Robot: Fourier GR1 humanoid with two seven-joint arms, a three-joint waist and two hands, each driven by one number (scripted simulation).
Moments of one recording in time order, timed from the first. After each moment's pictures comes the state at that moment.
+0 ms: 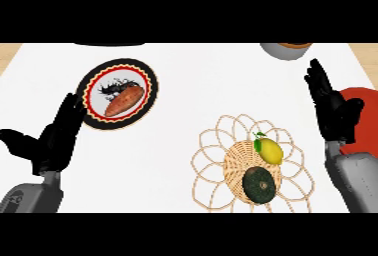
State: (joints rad) left arm -0.14 0.36 -0.07 -1.35 0.43 0.18 -0.04; right arm -0.34 -0.39 0.12 -1.35 -0.15 -0.25 0.00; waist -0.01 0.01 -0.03
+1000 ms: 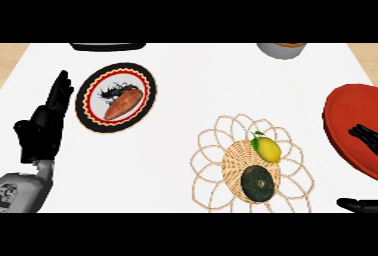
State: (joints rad) left arm -0.21 0.47 -0.17 -1.52 0.12 0.35 0.07; right arm 0.13 -0.60 -0.06 -1.51 -0.26 0.26 -0.64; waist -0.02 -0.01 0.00
